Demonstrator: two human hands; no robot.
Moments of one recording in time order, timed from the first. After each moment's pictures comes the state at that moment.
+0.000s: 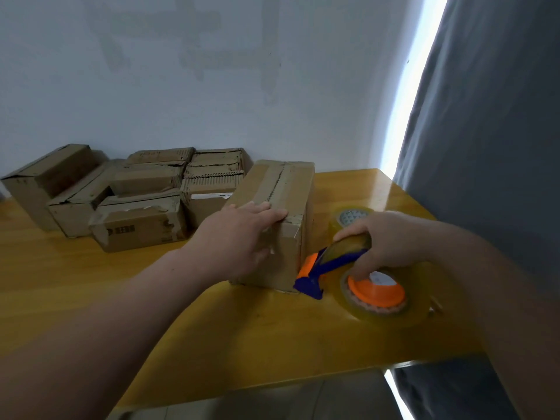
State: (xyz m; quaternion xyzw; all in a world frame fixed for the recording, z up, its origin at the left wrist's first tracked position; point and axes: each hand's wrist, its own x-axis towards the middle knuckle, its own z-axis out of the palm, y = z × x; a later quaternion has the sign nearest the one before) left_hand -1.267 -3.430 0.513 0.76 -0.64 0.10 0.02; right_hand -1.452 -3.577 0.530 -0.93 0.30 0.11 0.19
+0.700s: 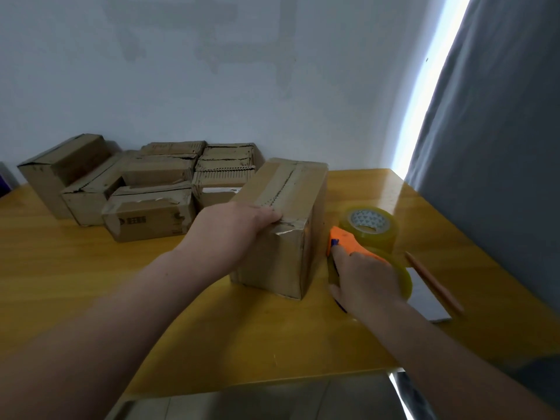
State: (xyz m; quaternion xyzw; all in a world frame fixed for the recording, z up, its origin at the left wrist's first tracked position) left_hand -1.247 -3.419 0.503 0.77 -0.61 0.17 0.07; right_hand -1.421 -3.541 0.427 -0.92 0.38 -0.09 -0.05
